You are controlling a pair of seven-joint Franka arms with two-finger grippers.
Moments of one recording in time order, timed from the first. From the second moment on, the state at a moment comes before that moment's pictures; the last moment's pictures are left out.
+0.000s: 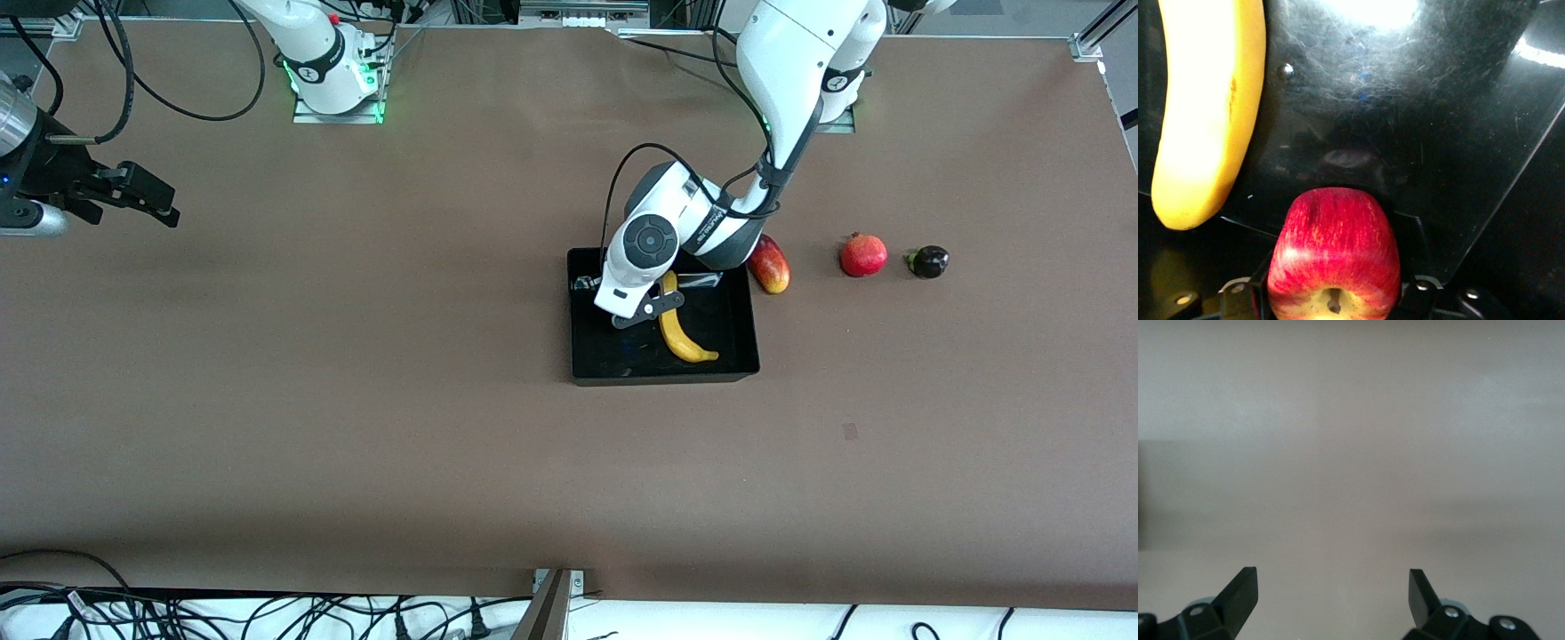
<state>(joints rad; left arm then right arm) -0.58 0.66 -0.12 -1.72 -0.18 2.20 -0.97 0.10 -0.02 -0.06 -1.64 -0.01 1.63 0.07</state>
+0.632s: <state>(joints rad) -0.19 0.48 -0.11 -1.43 -0.17 1.59 -0.50 0.10 -0.02 -0.06 -1.64 -0.01 1.63 0.07</state>
